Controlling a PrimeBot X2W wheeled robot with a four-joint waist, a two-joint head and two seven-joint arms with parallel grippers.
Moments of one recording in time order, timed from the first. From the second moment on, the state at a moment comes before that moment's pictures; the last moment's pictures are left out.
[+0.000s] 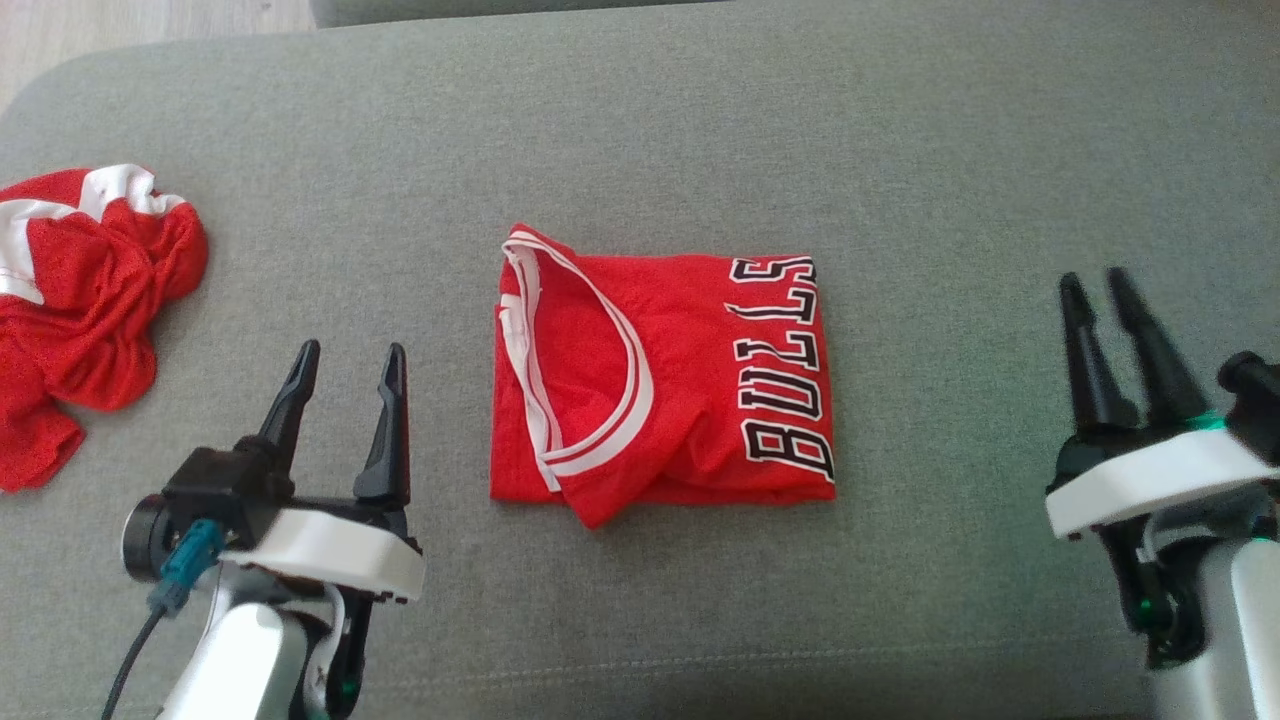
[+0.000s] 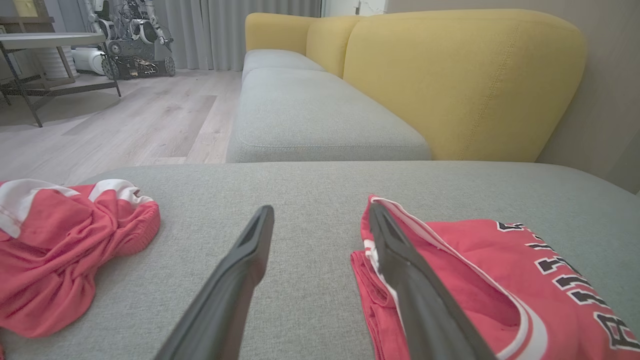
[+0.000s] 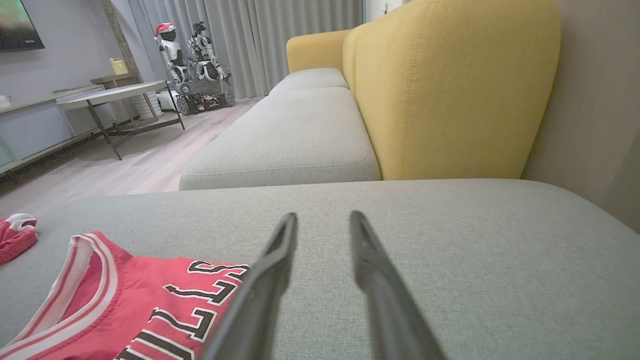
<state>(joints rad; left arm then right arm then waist) -0.10 0.26 -0.34 0.04 -0.36 0.17 -0.22 -0.11 -0.14 -0.01 -0.04 0.24 0.13 0.08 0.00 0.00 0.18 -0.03</state>
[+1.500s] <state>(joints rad) -0.18 0.22 -0.37 0.10 -0.37 0.15 -0.25 -0.49 -0.07 0.79 0.63 0.55 0.13 -0.06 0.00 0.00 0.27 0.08</state>
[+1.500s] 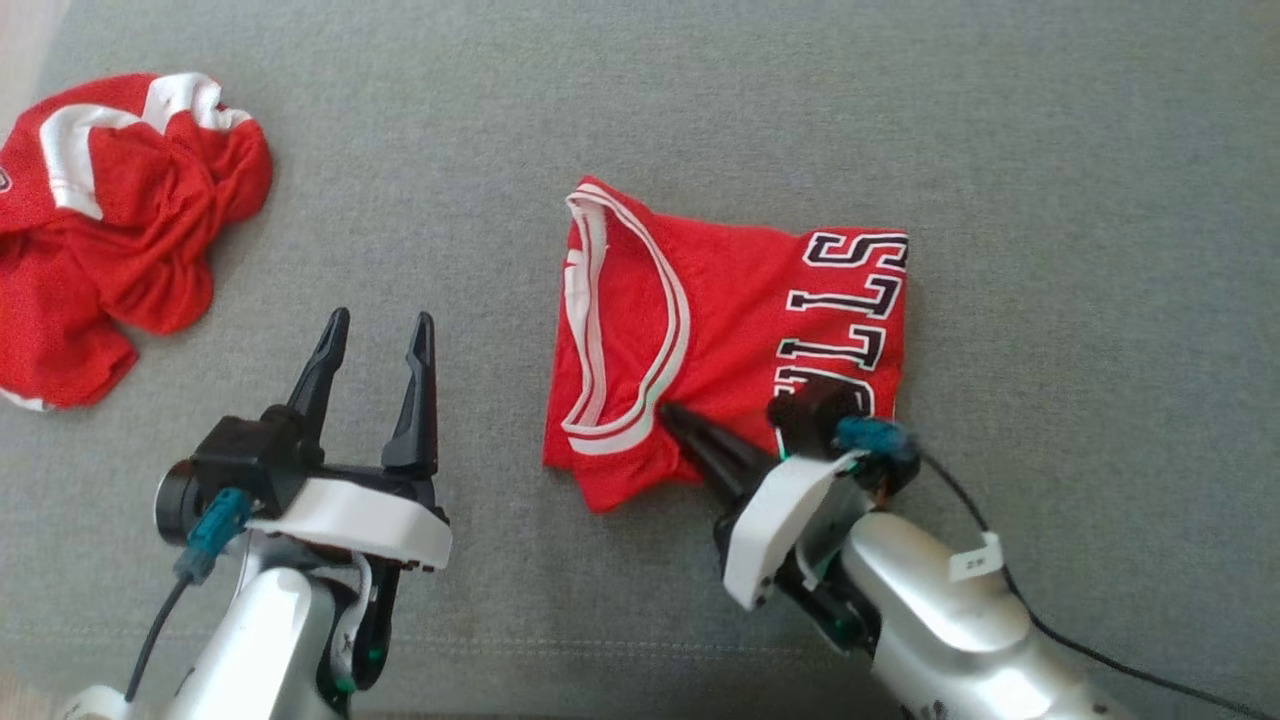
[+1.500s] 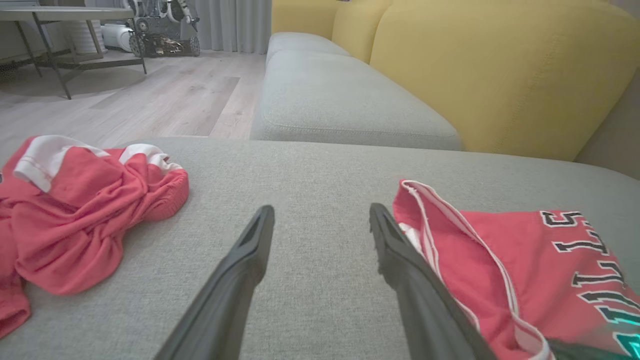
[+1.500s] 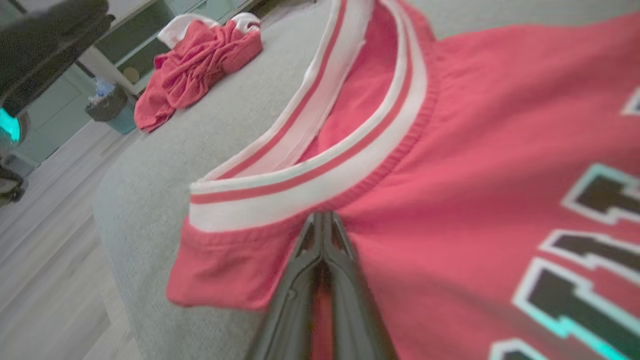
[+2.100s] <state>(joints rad) -0.14 0.26 -0.34 0.07 -0.37 0.17 -0.25 -0.27 -0.14 0.24 0.22 0.38 0.13 -0.08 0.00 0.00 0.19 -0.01</state>
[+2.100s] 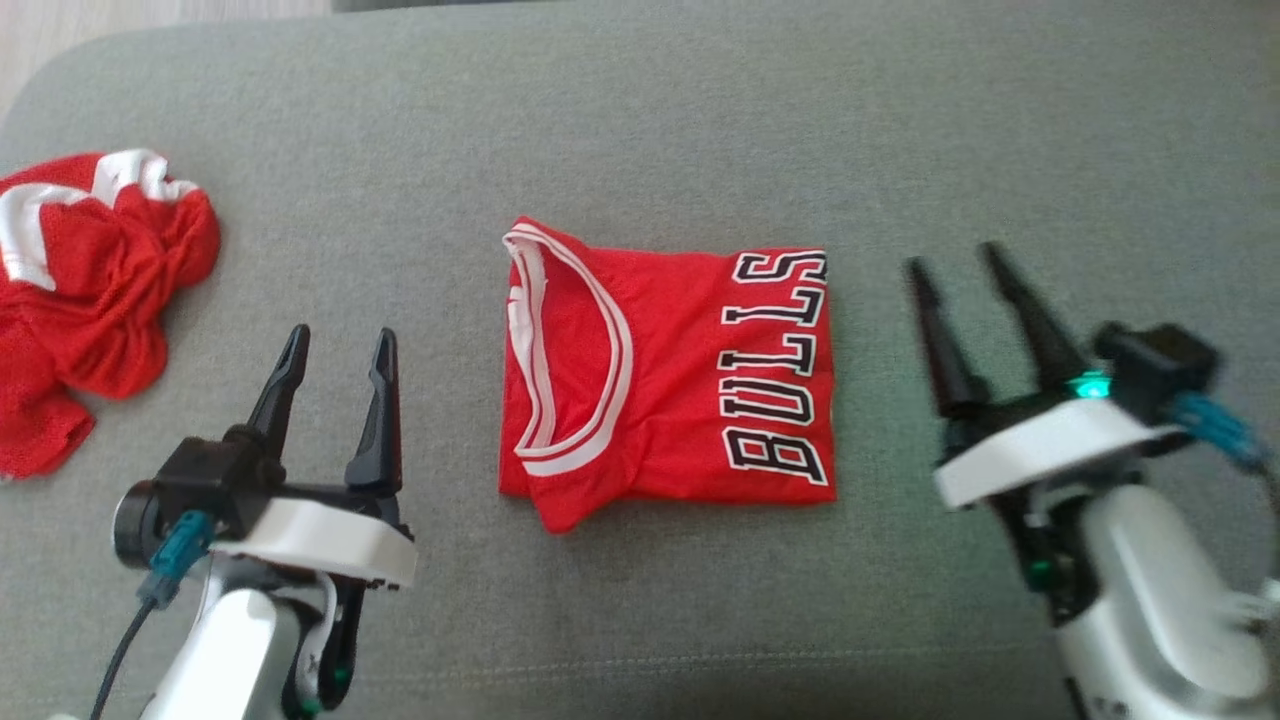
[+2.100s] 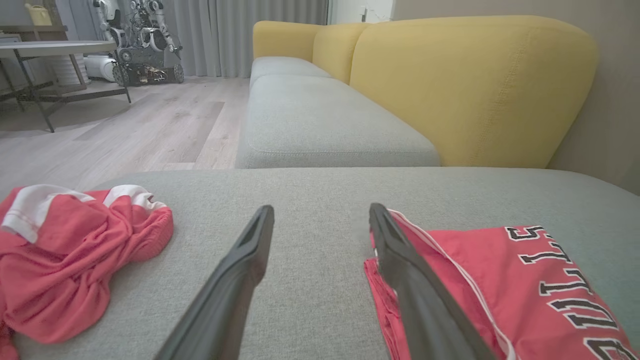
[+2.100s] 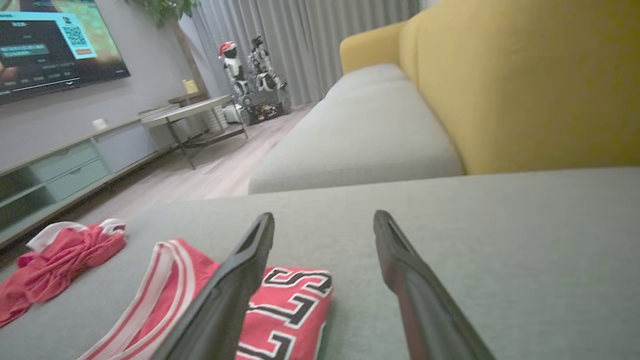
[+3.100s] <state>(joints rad) 0.05 0.33 -0.36 -0.02 -0.37 0.21 -0.18 0.03 -0.09 0.01 -0.07 0.24 0.13 0.11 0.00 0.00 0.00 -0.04</state>
